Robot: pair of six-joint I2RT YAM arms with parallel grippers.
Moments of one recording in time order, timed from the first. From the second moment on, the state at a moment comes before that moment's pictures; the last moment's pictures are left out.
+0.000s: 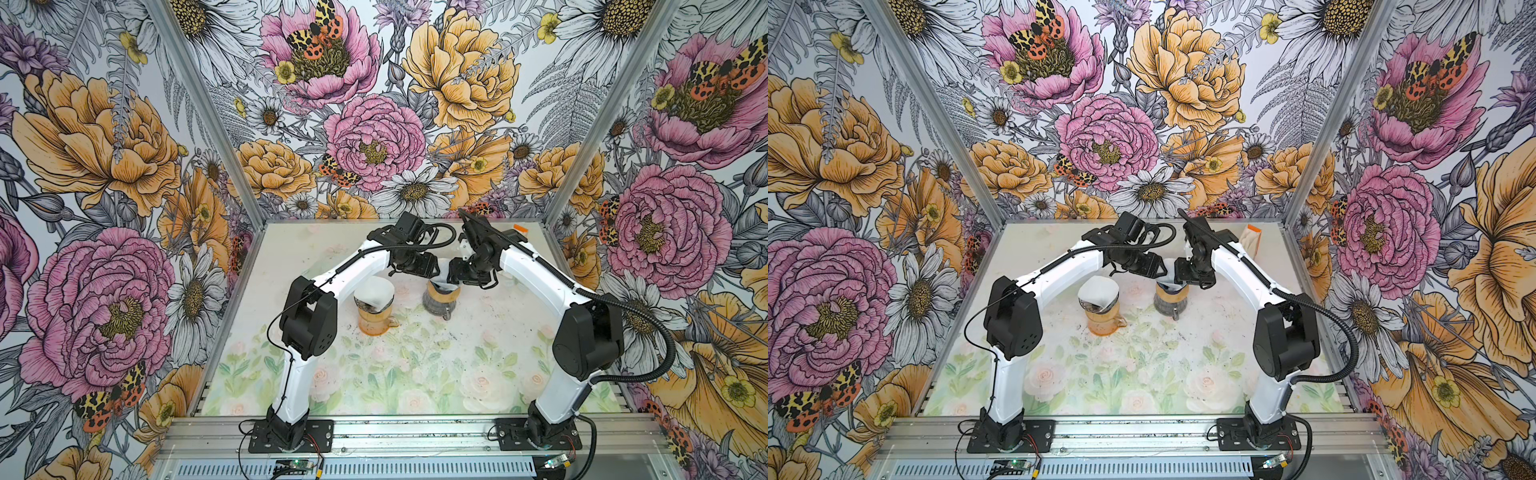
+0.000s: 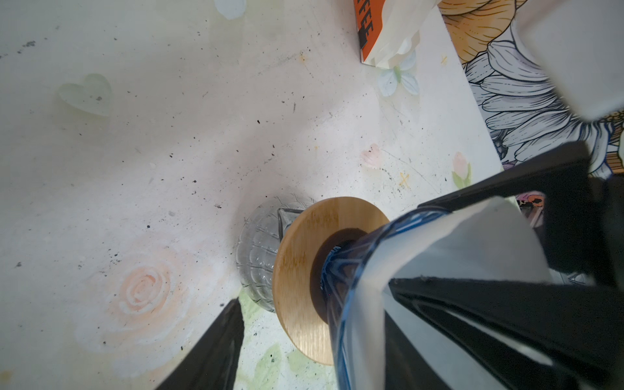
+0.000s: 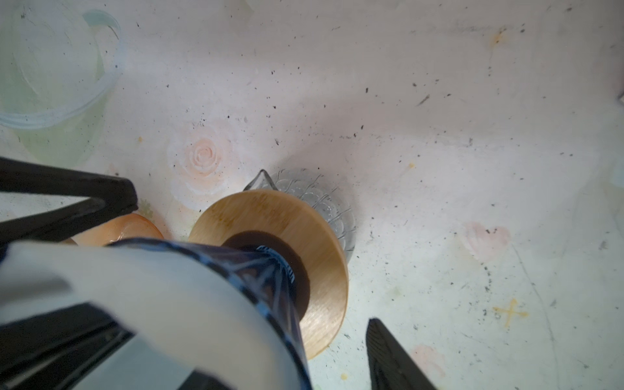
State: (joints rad) left arm -0.64 2.09 1.89 -0.77 0.36 -0.23; right arm 0.35 1.77 1.56 -1.03 -0.18 0.31
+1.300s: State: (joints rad) left arm -0.64 2.10 1.89 -0.78 0.36 -0.23; right arm 0.35 1.84 1.57 -1.03 -0.09 0.31
